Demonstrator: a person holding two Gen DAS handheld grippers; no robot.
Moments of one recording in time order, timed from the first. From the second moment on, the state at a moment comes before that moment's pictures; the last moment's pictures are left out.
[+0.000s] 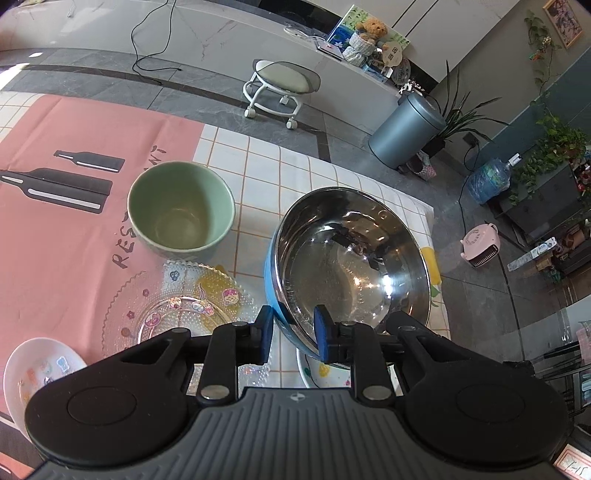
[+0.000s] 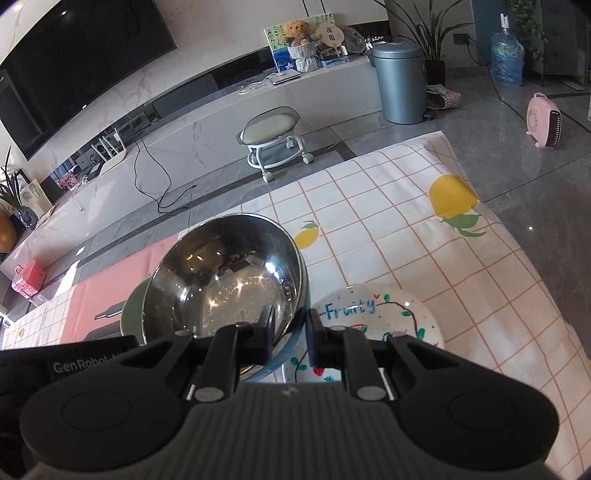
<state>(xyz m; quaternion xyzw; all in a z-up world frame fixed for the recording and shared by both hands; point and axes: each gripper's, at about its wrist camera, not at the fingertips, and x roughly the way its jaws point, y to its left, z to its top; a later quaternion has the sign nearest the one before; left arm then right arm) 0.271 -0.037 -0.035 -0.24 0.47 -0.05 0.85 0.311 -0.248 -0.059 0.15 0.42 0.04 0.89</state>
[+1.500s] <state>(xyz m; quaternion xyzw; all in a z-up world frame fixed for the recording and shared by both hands) 0.055 0.081 -0.027 -0.29 0.46 -0.01 0.84 0.094 -0.155 -0.037 0.15 0.46 0.17 0.86</state>
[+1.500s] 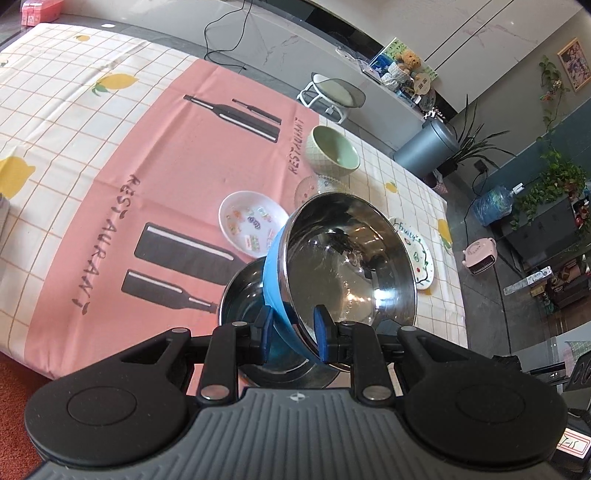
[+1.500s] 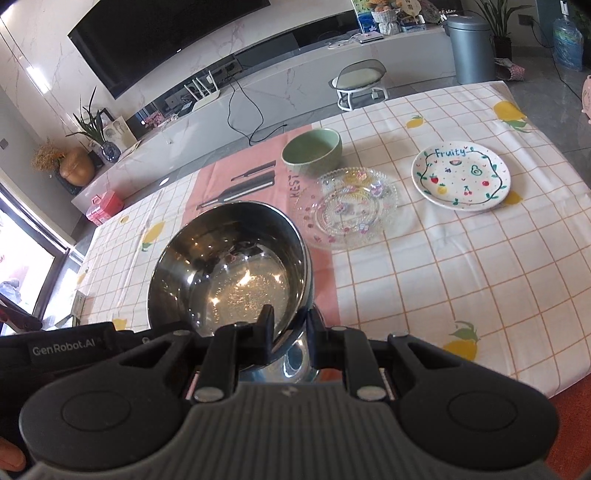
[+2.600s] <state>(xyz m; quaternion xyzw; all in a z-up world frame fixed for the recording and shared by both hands) 0.046 0.079 -0.058 -0.27 0.51 -0.01 0.82 0.092 -0.145 -0.076 0.13 0.51 0.16 0.84</state>
